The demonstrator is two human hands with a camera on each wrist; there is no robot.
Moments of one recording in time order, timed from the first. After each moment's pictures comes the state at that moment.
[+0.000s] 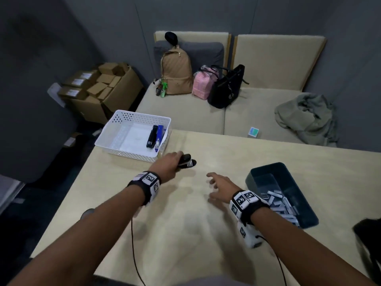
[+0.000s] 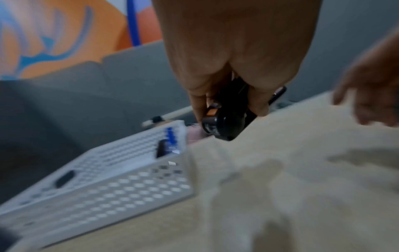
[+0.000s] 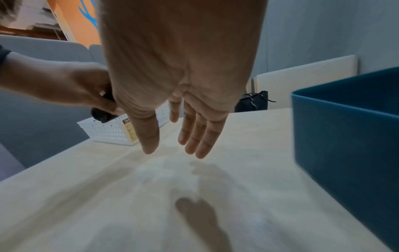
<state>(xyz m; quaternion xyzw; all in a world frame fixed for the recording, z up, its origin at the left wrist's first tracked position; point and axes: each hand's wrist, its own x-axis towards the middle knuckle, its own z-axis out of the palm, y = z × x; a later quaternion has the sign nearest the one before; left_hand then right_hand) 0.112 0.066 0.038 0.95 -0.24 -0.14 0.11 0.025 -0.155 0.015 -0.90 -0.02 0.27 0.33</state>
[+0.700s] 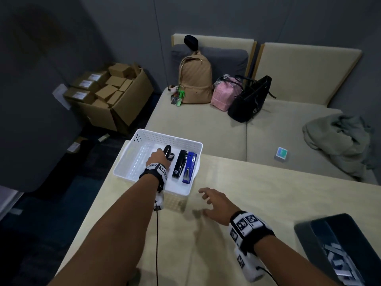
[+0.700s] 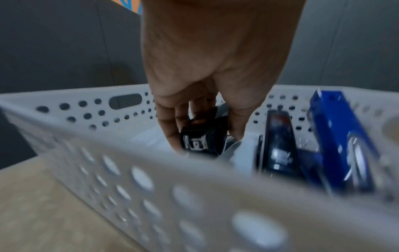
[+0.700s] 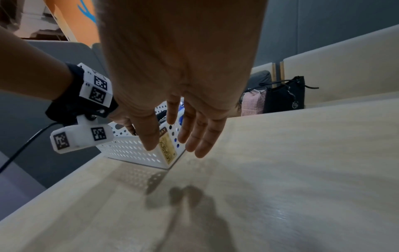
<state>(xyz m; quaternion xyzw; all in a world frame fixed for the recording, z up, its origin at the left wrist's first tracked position) 0.322 0.188 -0.027 0.96 0.12 -0.17 0.18 0.152 -0.025 0.001 -0.89 -0.05 0.28 0.36</state>
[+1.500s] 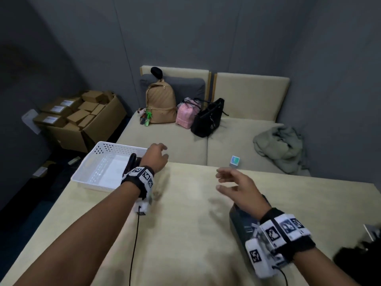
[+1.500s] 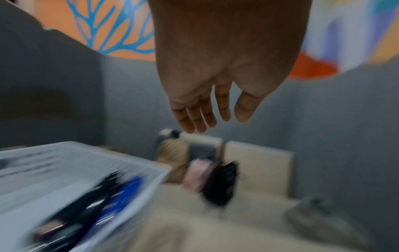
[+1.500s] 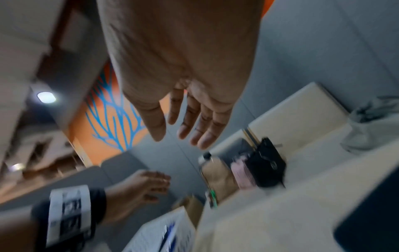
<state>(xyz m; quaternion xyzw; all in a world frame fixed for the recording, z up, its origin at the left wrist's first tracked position) 0.225 0.031 0.095 0.95 -0.08 -0.04 0.30 0.033 -0.215 0.145 -0.83 0.03 -0.01 0.56</state>
